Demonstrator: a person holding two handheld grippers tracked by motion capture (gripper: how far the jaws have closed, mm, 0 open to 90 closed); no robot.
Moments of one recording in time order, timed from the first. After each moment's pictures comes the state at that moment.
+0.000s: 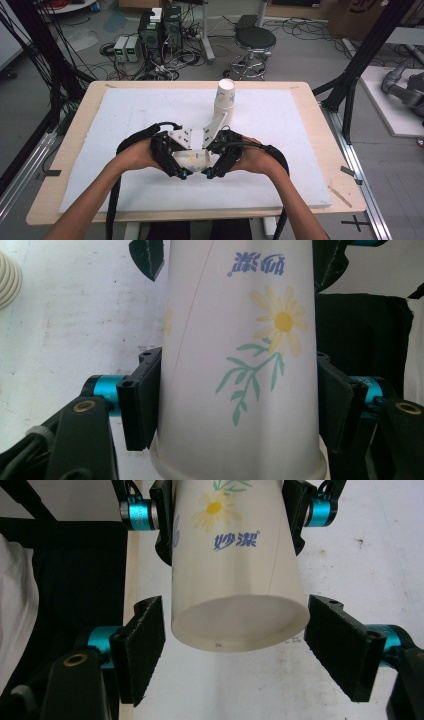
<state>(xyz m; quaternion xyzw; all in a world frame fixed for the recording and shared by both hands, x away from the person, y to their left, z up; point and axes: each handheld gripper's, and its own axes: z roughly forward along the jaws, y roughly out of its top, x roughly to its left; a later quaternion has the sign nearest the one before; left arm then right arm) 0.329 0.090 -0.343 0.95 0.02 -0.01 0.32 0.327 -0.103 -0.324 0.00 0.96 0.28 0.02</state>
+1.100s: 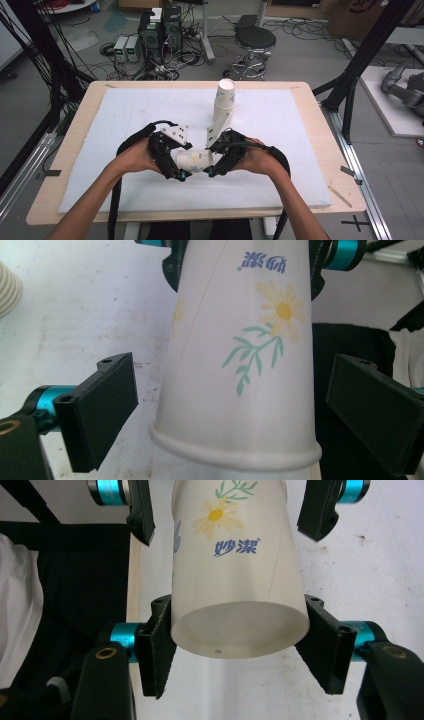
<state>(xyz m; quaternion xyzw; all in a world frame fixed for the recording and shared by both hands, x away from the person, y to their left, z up) 0.333 0.103 -0.349 0.92 0.04 -0.02 0.39 0.327 -0.112 -0.326 0.01 0.96 0.28 0.01</state>
